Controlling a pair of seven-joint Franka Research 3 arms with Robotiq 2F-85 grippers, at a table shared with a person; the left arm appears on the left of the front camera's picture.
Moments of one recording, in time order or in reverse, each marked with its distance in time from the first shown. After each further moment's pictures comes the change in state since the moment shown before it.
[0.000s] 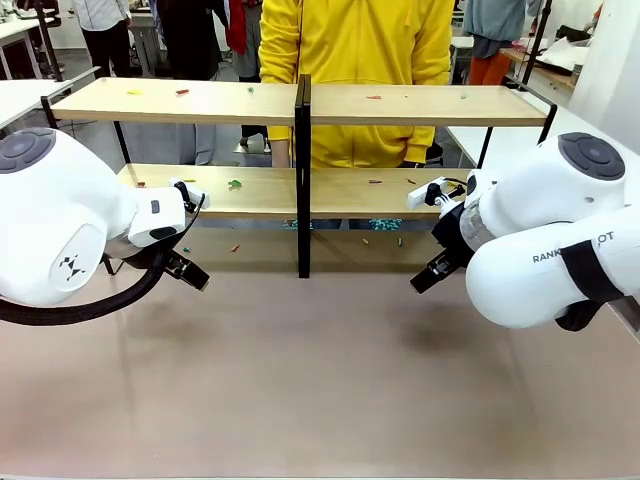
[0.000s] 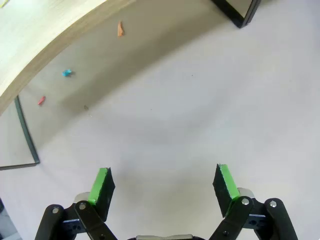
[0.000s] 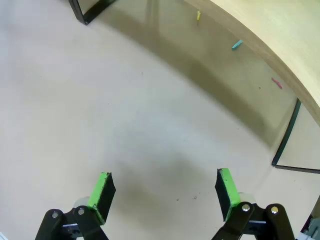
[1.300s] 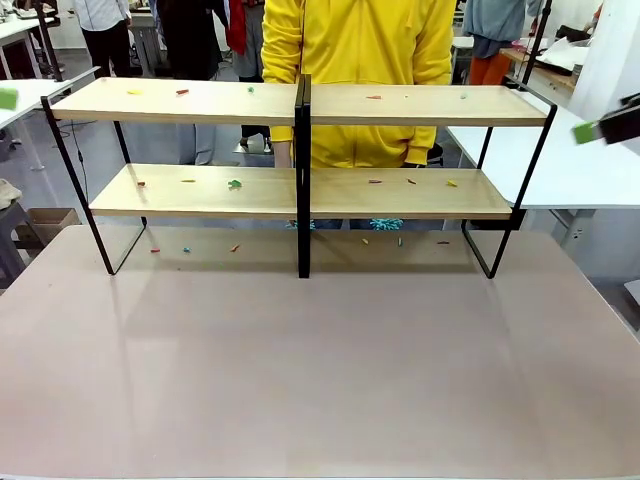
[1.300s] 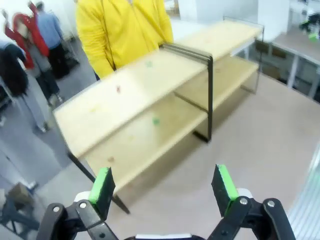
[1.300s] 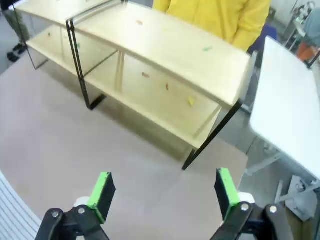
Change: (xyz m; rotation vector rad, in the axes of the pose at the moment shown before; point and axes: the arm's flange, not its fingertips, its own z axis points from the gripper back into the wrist) left arm -0.055 0.110 0.342 -0.055 -0.720 -0.134; right arm -0.035 -0.086 0.312 -0.105 -0.442 -0.050
